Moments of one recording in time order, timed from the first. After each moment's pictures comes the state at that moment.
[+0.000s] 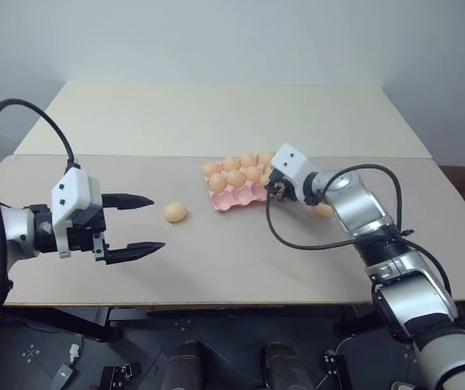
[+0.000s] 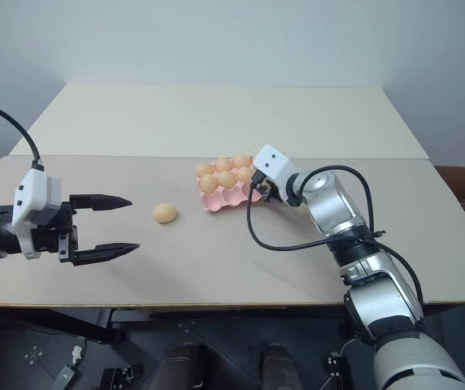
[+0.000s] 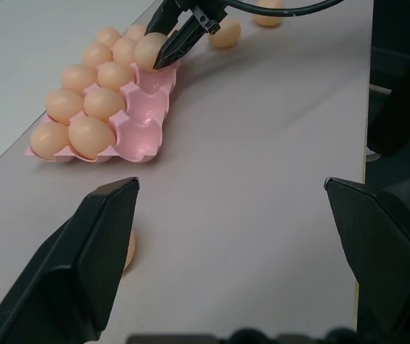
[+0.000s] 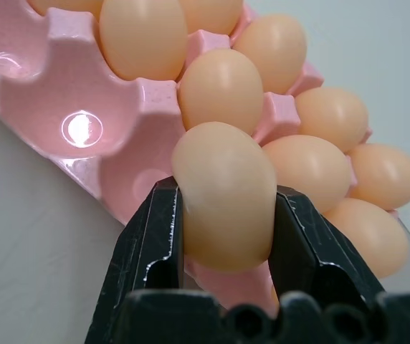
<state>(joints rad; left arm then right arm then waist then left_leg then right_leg) -0.17 1.01 0.31 -0.38 -0.63 0.53 -1.17 -0.93 -0.46 0.34 0.41 -0.08 0.50 0.66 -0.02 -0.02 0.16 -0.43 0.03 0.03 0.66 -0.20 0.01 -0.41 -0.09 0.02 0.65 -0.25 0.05</state>
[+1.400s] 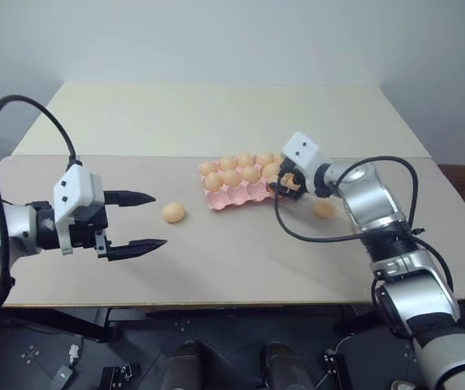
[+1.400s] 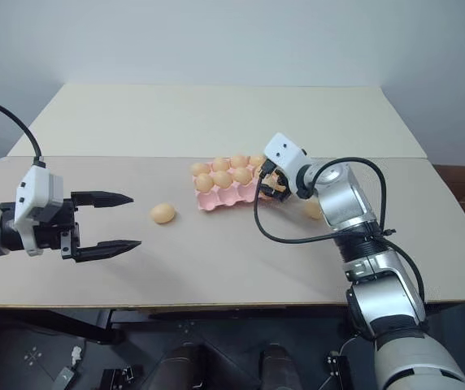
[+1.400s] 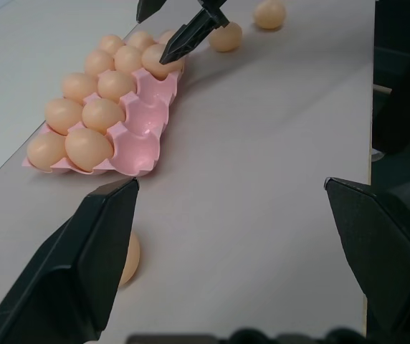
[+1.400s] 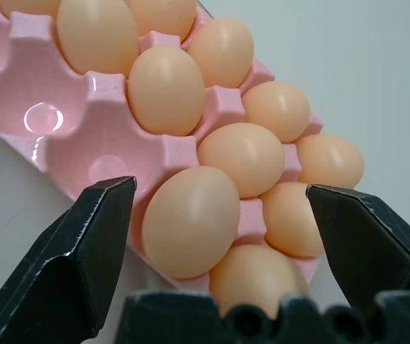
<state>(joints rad) -0.20 1.01 0.29 -0.37 -0.63 0.52 -1.16 -0.90 -0.48 0.22 0.31 -0.07 0.57 0.75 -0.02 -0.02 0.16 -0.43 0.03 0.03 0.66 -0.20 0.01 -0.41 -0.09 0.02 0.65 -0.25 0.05</state>
